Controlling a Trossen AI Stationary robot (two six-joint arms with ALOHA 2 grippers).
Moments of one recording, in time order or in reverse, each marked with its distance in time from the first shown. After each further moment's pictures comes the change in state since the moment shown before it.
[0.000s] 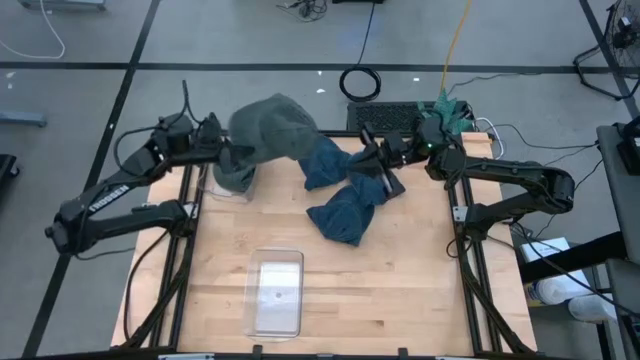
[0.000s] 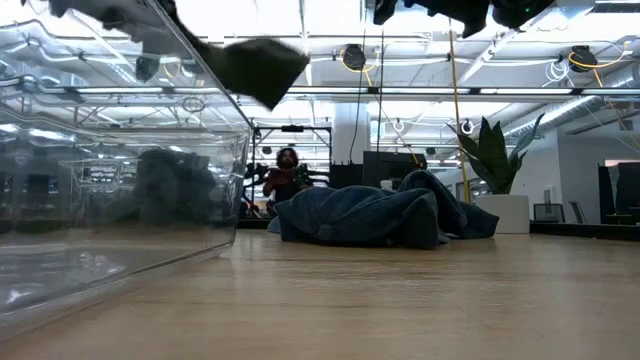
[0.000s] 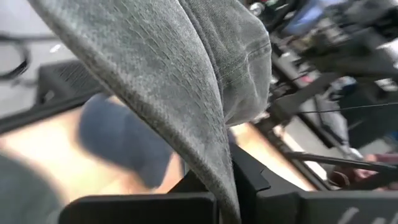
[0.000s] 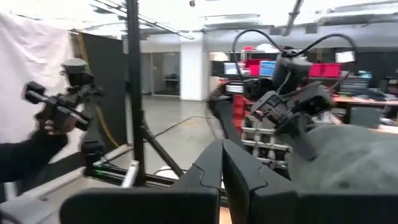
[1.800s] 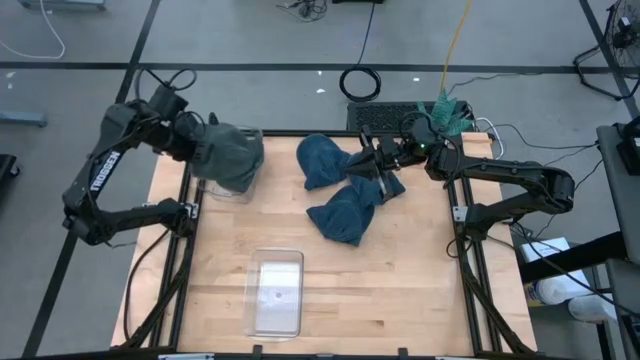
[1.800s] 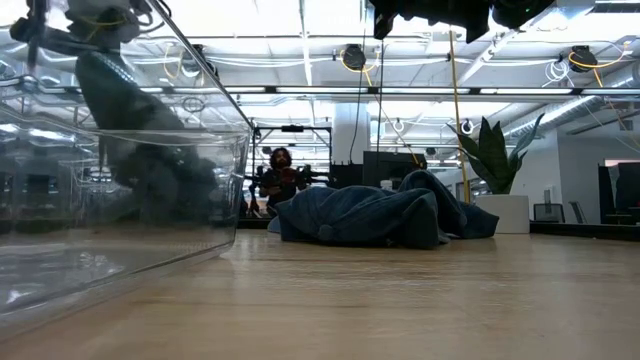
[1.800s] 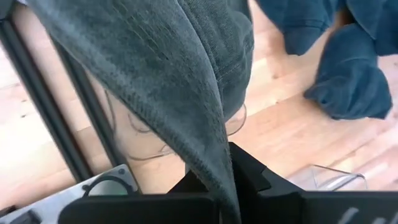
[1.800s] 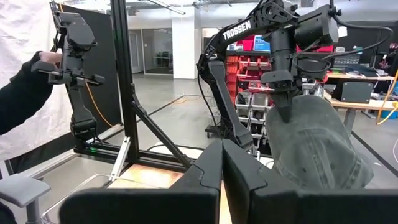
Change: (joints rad) left arm 0.338 0.288 0.547 -1.162 -0.118 0.256; right arm 0.000 0.001 -0.002 -0.133 0.031 -0.081
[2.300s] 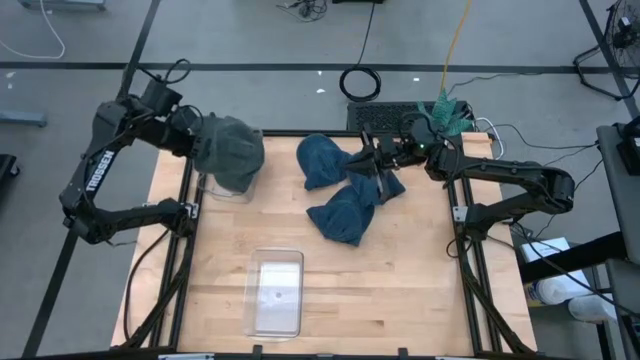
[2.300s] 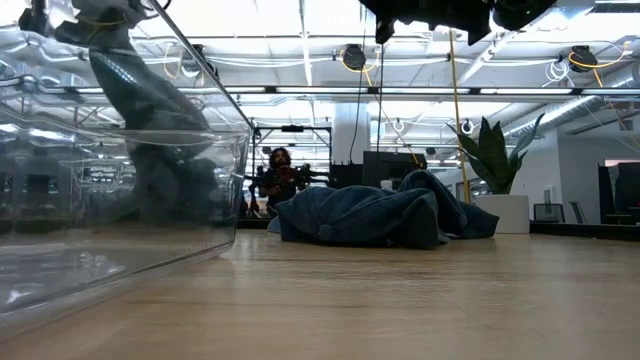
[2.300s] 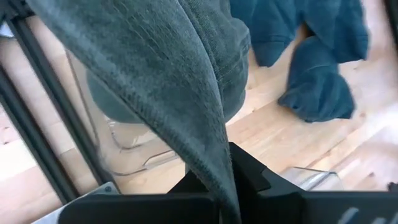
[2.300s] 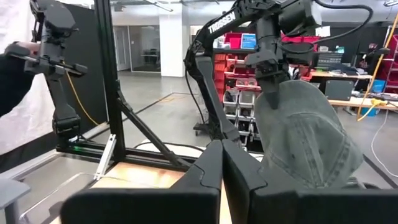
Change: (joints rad) left arm 0.000 0.009 0.081 0.010 0.057 0.030; right arm 0.000 0.000 -0.014 -0.001 0.052 -0.025
